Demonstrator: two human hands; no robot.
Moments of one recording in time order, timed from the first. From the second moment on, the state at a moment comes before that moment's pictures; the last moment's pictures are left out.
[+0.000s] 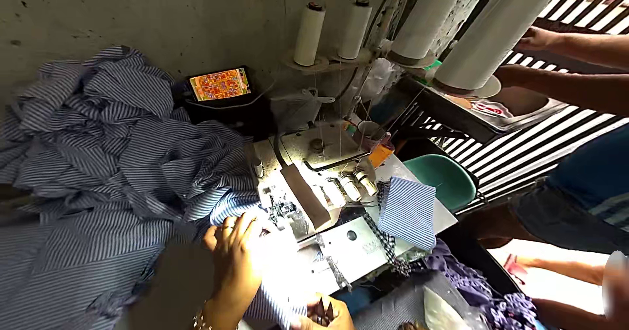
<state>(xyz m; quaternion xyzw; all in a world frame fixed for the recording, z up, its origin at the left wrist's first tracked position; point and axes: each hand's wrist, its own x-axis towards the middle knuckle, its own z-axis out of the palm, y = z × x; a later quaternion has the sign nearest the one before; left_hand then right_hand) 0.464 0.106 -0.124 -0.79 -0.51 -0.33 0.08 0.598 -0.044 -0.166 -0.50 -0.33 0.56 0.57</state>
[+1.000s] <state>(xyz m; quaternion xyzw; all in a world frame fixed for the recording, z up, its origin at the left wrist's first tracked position) 0.429 0.142 -0.114 -0.79 -0.55 -0.27 0.08 0.591 0.005 -0.163 -0.48 -0.26 0.58 0.61</state>
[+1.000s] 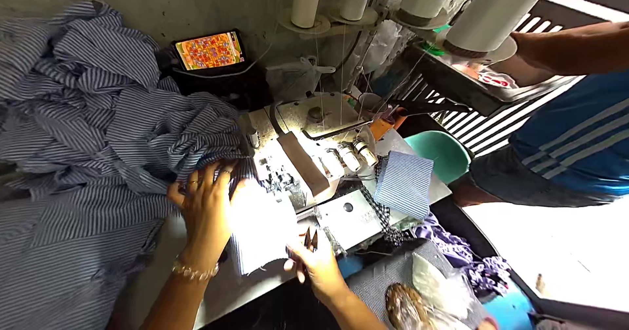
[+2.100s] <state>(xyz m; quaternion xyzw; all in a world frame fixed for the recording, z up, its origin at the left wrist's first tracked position) 0.474 0.091 -0.103 -0.81 -0.55 -0.18 0.03 0.592 0.065 -0.169 -0.52 -0.39 0.32 0.69</state>
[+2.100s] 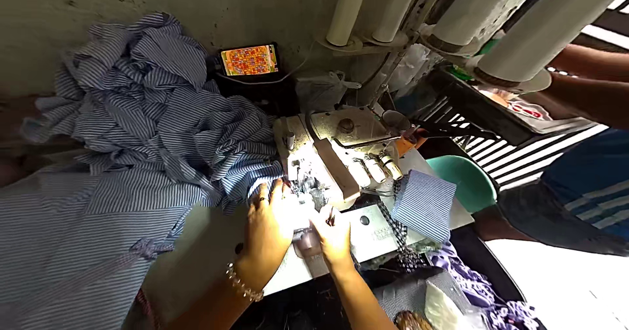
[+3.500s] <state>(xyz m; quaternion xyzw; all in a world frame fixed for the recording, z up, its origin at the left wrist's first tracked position) 0.439 0.089 -0.094 -0.76 -0.63 -0.18 -0.04 0.603 0.006 -0.179 -0.53 -0.59 0.37 0.48</state>
